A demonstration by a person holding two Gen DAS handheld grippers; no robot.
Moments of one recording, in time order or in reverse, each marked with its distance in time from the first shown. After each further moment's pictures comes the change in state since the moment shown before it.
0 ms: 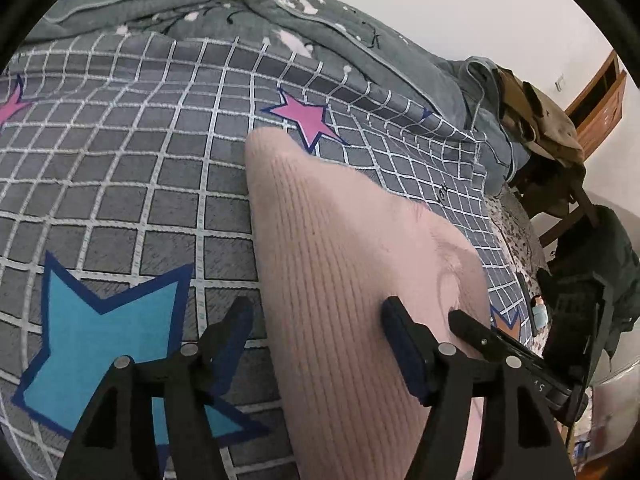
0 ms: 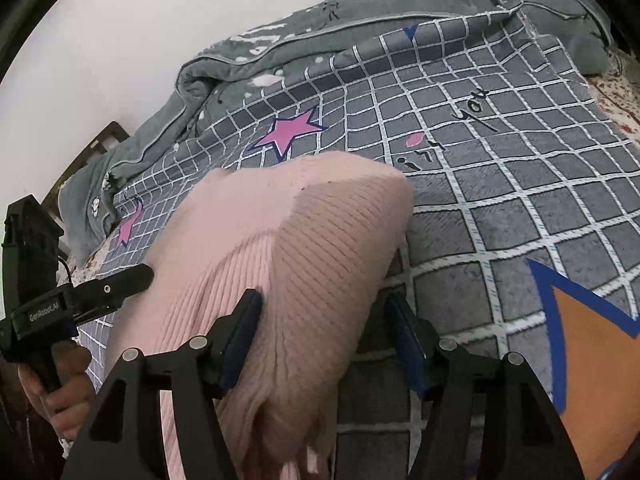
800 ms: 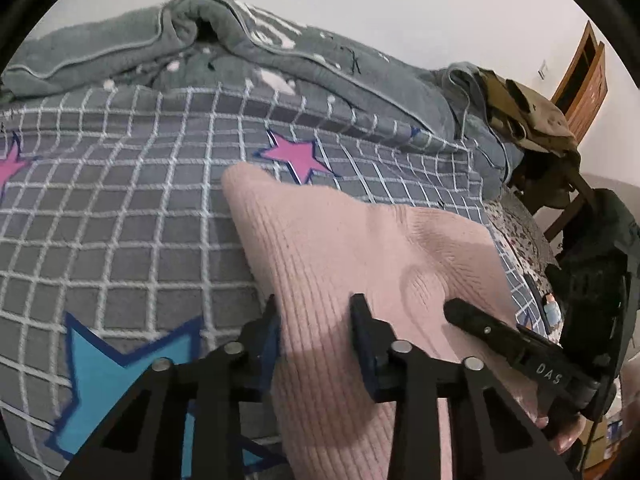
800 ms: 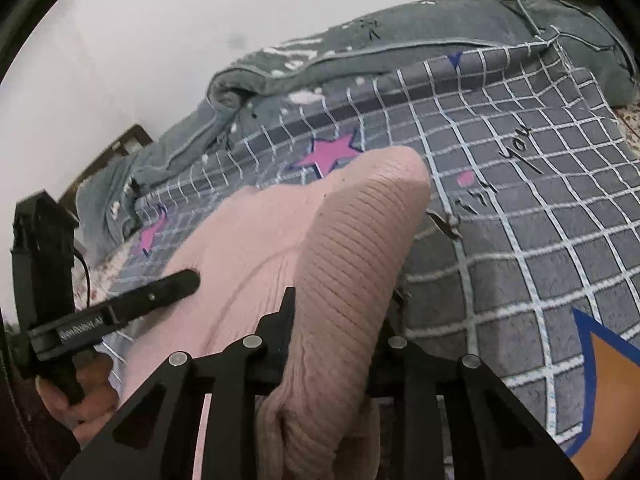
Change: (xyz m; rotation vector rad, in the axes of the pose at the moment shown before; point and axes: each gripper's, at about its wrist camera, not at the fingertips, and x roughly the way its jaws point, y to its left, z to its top) left arm -0.022 -0.010 0.019 0.125 -0.112 0.055; right arm -0.001 0.041 0.023 -0.036 -0.075 0.076
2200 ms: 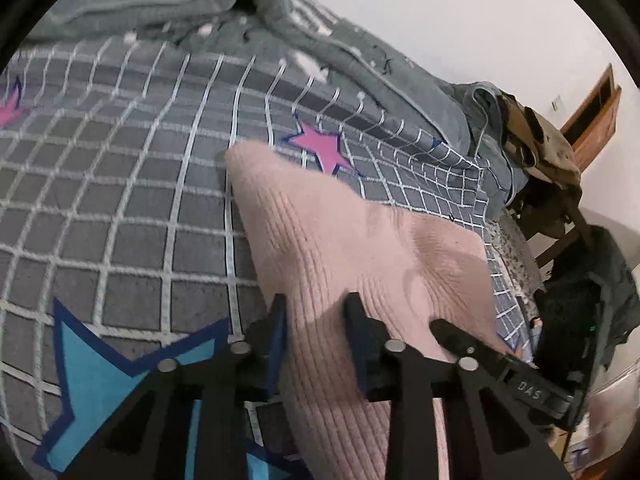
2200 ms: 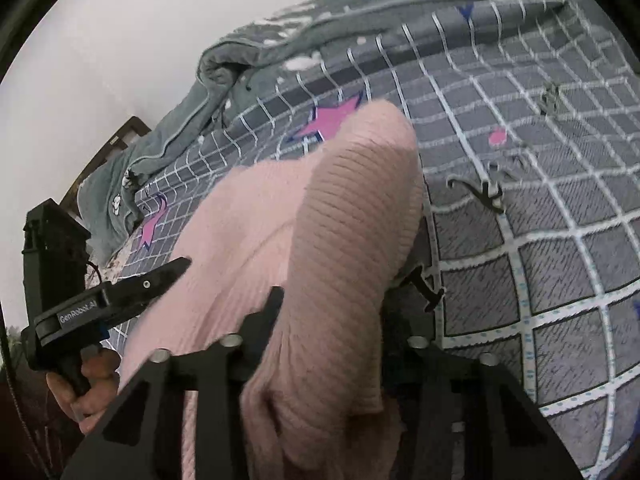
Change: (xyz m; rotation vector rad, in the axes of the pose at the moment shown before) left arm 0.019 0.036 -0.001 -0.119 0.027 -0.067; right arm 0.032 -0.003 -0.006 0.017 0.078 0.026
